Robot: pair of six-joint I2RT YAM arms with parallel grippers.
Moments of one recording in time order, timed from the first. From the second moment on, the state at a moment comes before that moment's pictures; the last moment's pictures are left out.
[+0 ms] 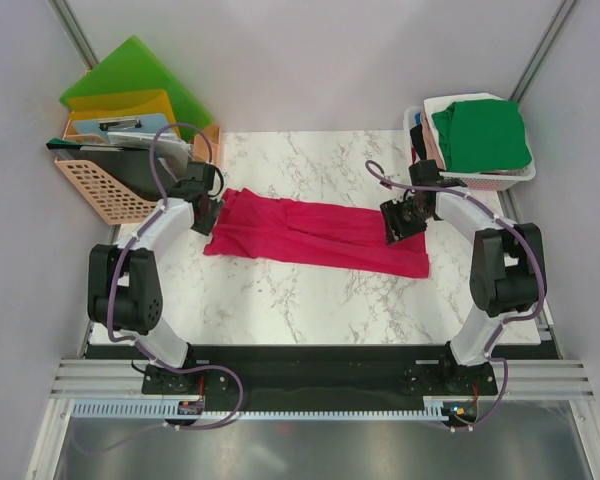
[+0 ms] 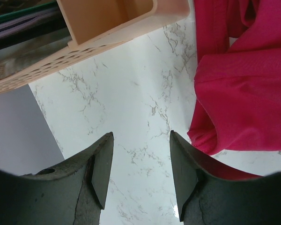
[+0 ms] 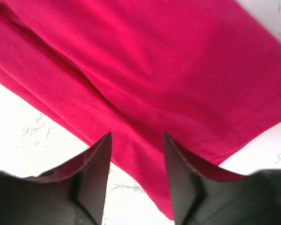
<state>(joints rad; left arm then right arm) -0.15 1.65 1.17 -0.57 -0.34 0.33 0.14 1.77 1.25 -0.68 -0.30 -0.23</state>
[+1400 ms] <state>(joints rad) -0.15 1.63 1.14 -0.57 -0.33 0.32 0.28 1.83 1.26 -0.77 -0.20 -0.28</state>
